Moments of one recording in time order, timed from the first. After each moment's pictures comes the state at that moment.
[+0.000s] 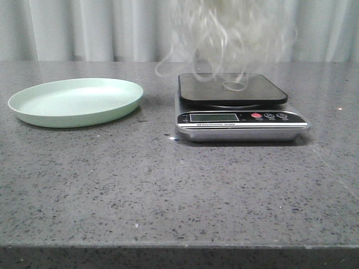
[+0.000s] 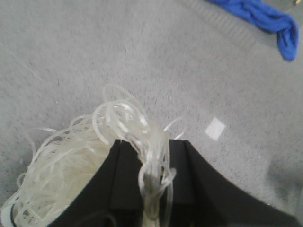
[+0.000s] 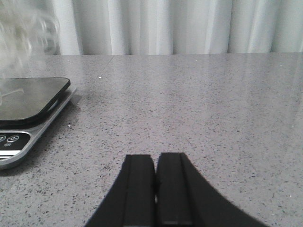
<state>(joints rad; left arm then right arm) -0.54 1.91 -2.03 -0.67 0.98 0.40 0.00 -0.01 0.03 0.08 0.09 0.01</state>
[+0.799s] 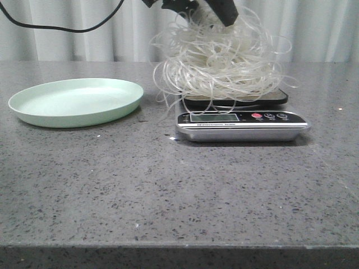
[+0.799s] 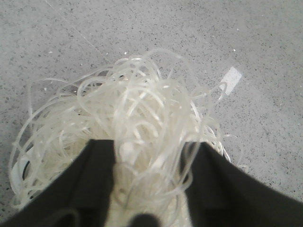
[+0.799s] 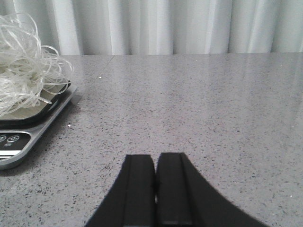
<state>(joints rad) -0.55 2.03 -2.03 -0.58 1.04 0.40 0.00 -0.01 0.03 0.08 0.09 0.01</state>
